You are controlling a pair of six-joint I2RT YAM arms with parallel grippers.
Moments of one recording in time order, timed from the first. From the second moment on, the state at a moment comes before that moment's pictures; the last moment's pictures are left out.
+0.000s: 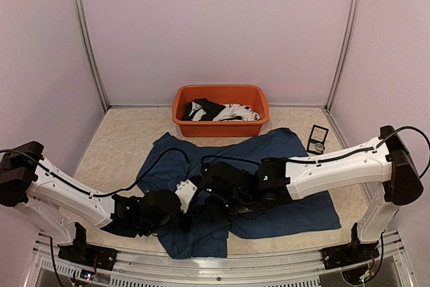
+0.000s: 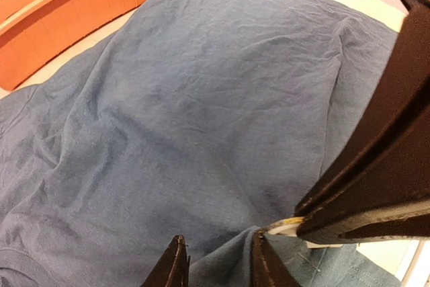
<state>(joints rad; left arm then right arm) -1.32 1.51 0.54 0.39 -0.49 -0.25 1.35 1.75 1.26 -0.49 0.27 0.73</state>
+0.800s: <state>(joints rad) -1.20 1.25 0.42 0.37 -0.06 -0.11 1.34 1.74 1.28 -0.59 0.13 0.62</state>
